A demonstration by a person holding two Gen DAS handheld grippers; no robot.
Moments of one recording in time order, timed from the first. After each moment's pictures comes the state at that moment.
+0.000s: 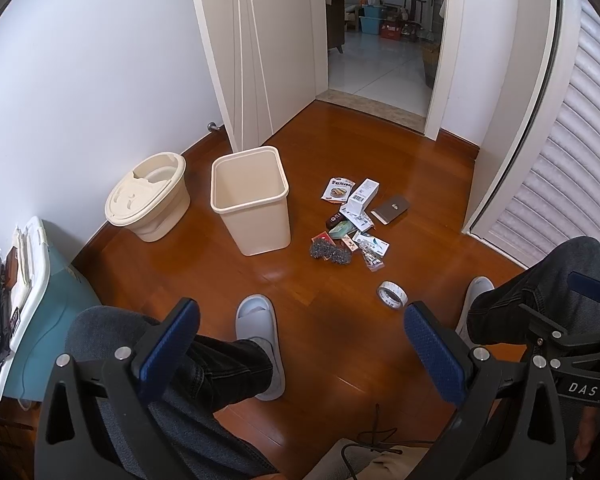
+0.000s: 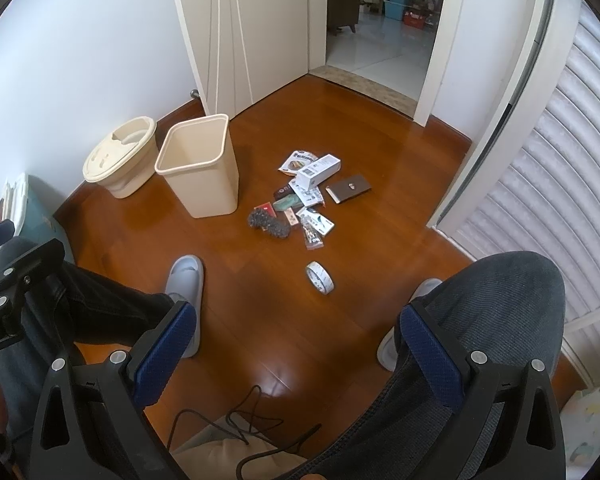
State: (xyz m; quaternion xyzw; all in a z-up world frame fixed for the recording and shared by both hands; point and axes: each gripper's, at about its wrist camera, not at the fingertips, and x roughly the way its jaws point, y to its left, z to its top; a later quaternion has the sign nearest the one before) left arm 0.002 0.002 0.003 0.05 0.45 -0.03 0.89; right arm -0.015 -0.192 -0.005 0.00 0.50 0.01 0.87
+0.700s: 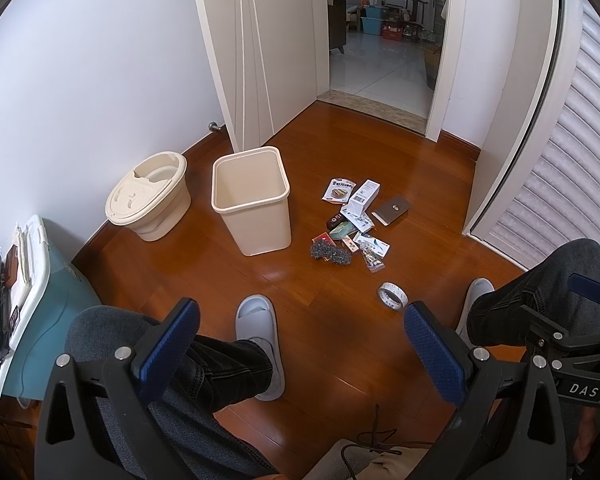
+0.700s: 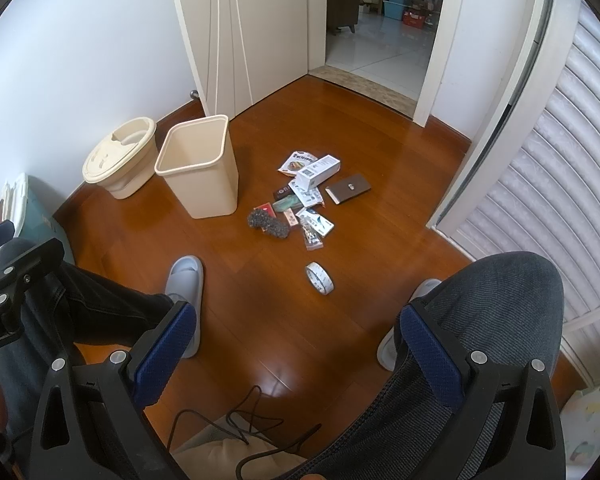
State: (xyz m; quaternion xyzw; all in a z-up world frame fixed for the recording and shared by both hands) left arm 0.002 0.001 0.004 0.05 0.45 -0.03 0.89; right arm -0.014 -0.192 -0.007 0.00 0.50 0.01 0.87
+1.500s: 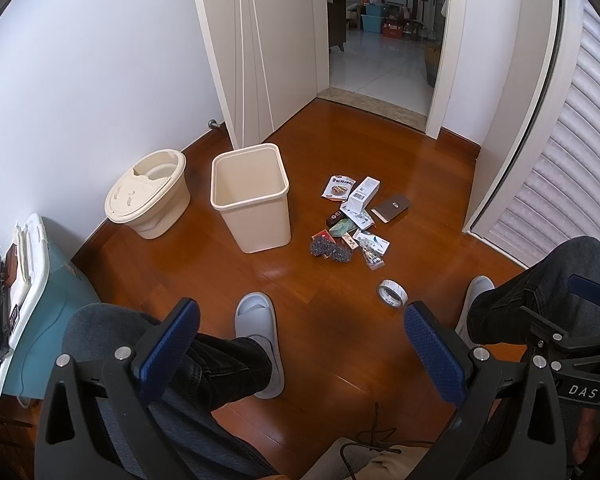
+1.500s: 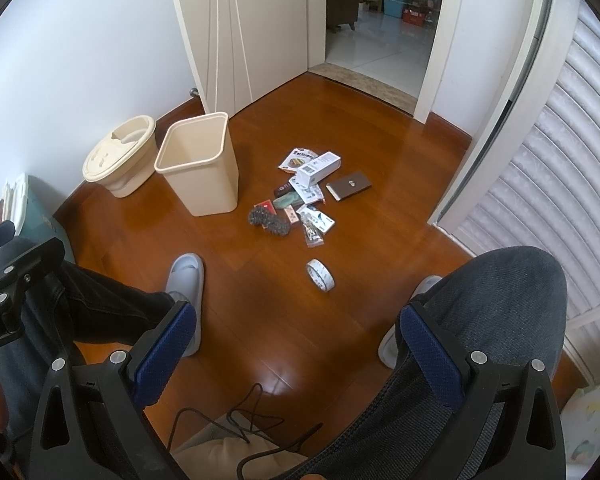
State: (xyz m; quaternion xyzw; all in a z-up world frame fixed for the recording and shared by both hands) left arm 0.002 0.002 0.002 0.05 0.46 -0.03 0.89; right arm -0.015 -0.193 -0.009 0.00 0.50 0.01 0.86
